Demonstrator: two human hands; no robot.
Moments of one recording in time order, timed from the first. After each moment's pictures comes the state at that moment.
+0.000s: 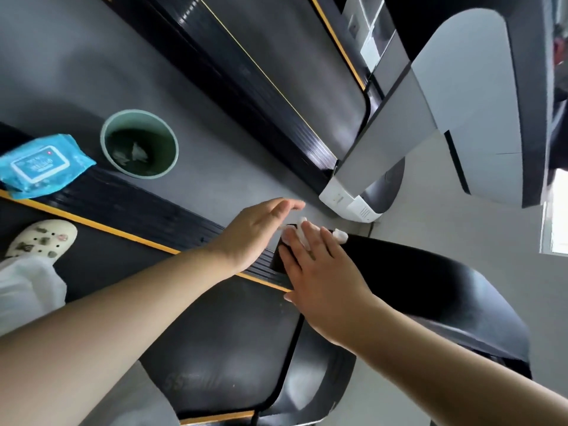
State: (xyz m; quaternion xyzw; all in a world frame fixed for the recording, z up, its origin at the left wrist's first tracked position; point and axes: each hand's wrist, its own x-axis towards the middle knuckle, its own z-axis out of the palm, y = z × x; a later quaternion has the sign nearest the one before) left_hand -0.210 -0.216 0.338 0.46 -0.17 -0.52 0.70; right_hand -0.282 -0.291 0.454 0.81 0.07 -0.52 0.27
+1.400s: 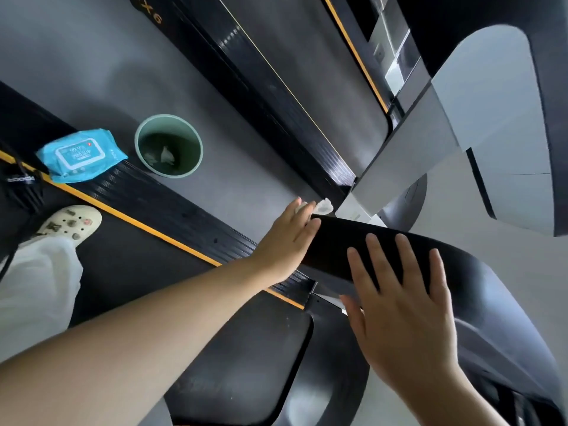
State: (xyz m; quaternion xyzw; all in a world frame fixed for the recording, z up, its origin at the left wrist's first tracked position) left_hand -0.268 -0.245 0.354 0.61 -0.20 -0.48 0.60; right_hand -0.361 -0.306 0.506 0.91 -0.04 -0.22 0.35
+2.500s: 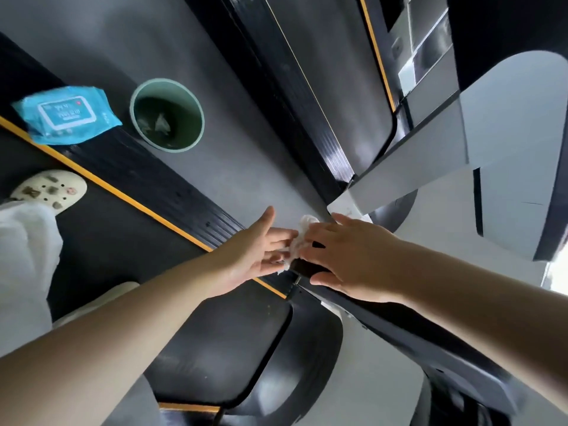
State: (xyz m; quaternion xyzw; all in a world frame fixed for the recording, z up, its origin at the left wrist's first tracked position) left_hand -0.247 -0.197 0.296 0.22 0.12 -0.69 0.68; right_hand -0.235 -0.325 0.433 0.79 0.23 -0.54 0.16
